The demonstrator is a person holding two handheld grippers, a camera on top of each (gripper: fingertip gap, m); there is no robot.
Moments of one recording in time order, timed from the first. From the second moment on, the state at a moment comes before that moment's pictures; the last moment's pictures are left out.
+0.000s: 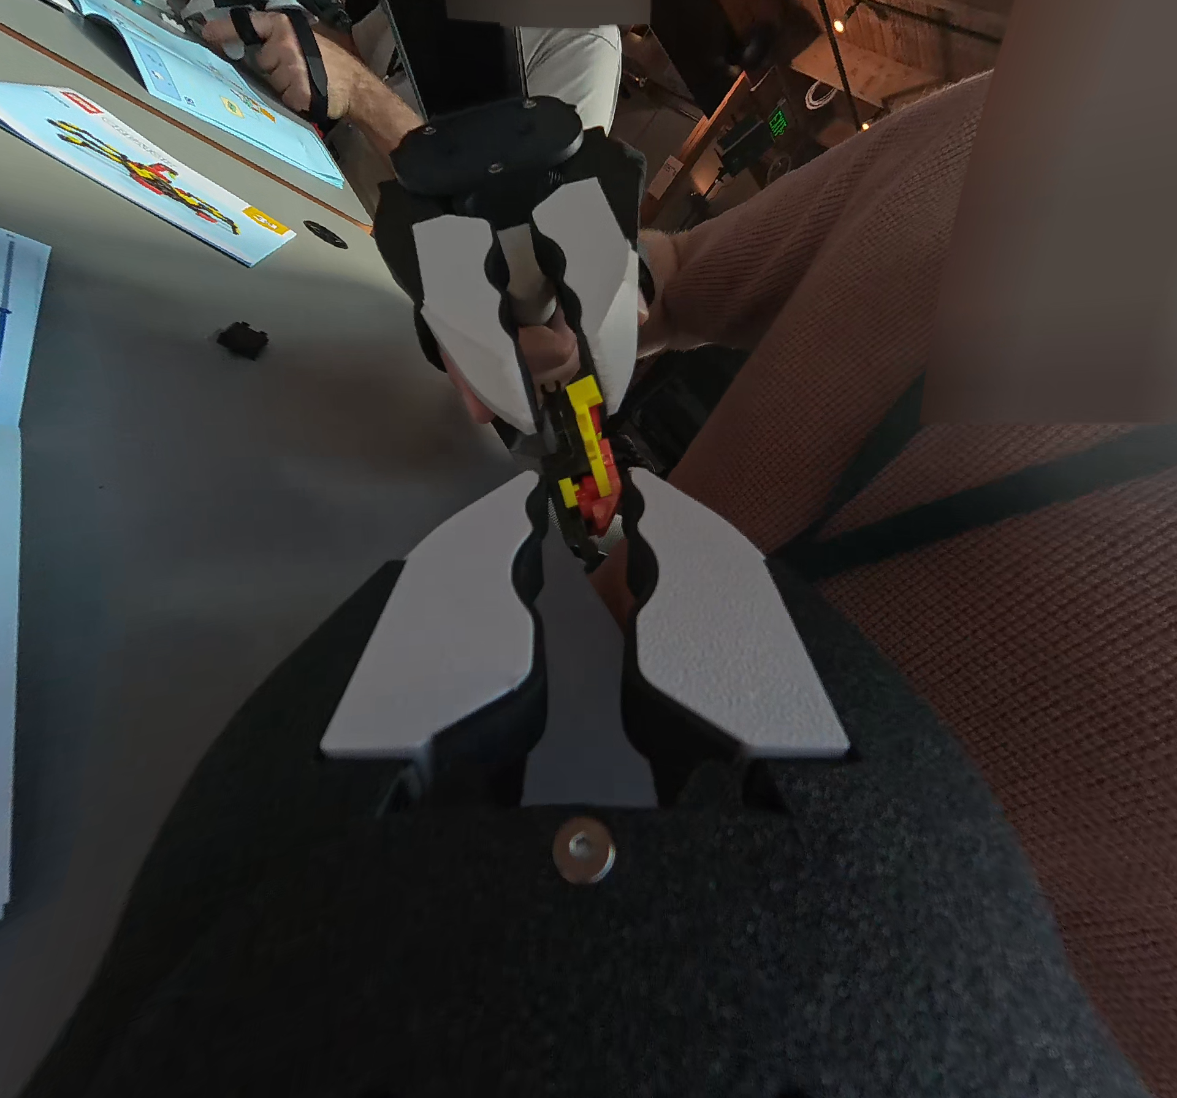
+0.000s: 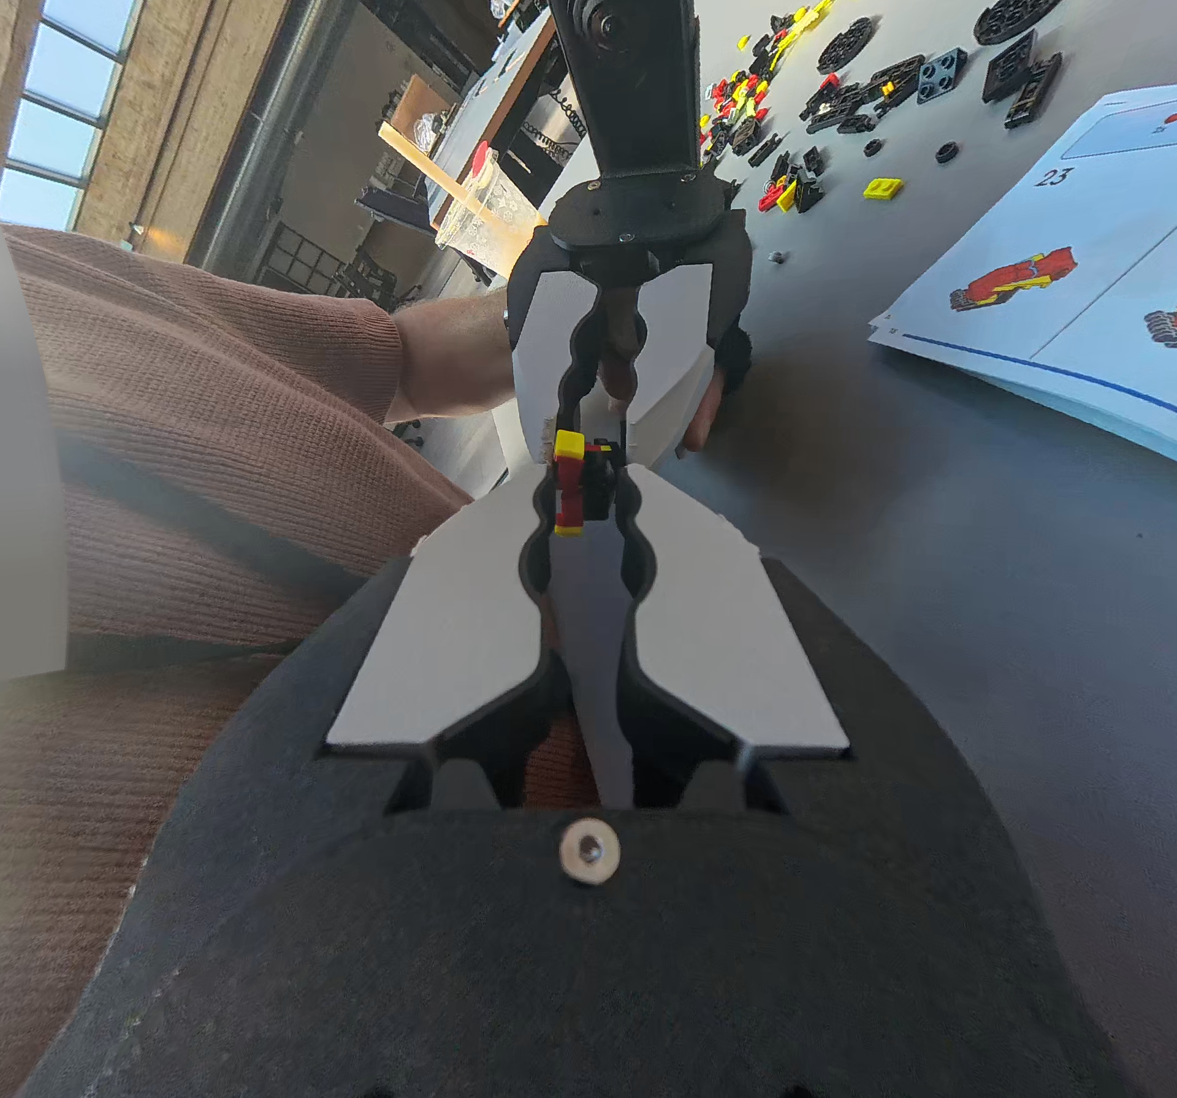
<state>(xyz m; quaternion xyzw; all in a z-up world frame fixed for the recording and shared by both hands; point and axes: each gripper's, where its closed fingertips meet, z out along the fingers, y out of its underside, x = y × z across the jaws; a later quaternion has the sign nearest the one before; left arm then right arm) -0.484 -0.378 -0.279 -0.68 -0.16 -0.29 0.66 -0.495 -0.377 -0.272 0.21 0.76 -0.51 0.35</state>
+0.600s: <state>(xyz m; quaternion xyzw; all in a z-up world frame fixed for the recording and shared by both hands) -0.479 -0.369 -0.282 -0.72 -0.15 -0.25 0.63 -0.492 -0.371 -0.275 0.19 0.78 -0.51 0.32</state>
